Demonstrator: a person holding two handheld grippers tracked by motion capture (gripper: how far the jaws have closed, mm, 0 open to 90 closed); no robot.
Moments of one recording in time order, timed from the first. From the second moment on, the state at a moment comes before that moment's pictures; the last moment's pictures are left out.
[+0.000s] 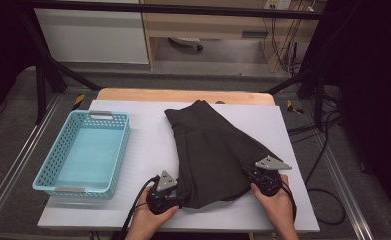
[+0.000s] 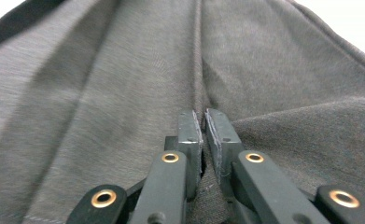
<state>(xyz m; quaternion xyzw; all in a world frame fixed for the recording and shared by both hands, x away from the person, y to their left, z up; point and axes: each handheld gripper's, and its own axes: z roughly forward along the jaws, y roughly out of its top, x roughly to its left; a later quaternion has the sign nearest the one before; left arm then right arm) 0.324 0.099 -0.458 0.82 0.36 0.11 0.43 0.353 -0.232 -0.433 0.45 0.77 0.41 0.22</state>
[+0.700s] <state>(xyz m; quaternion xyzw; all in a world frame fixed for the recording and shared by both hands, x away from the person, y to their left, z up) 0.323 0.097 -0.458 0.82 0.36 0.11 0.43 0.354 -0.241 -0.429 0.48 0.74 0.43 0.20</state>
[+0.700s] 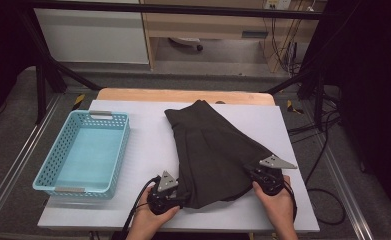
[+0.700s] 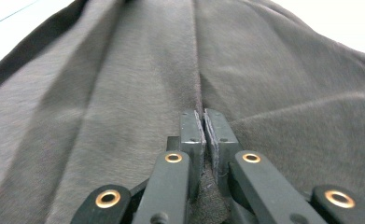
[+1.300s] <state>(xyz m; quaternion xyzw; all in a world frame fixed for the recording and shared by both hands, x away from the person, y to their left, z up) 0.323 0.097 -0.458 0.82 0.36 0.11 0.43 0.345 -0.214 -0.412 0.45 0.74 0.45 0.23</state>
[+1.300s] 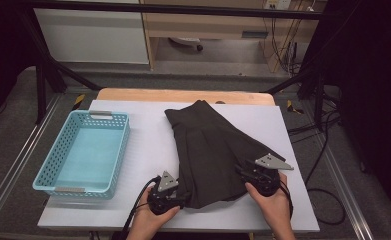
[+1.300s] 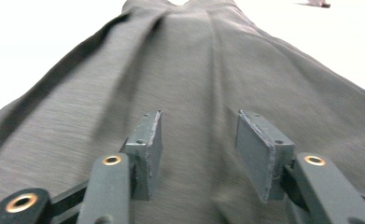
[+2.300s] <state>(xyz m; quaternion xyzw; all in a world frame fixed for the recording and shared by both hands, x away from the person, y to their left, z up) 0.323 0.097 -0.458 0.82 0.36 0.11 0.43 0.337 -0.152 -0.426 0.41 0.78 0.43 0.18</state>
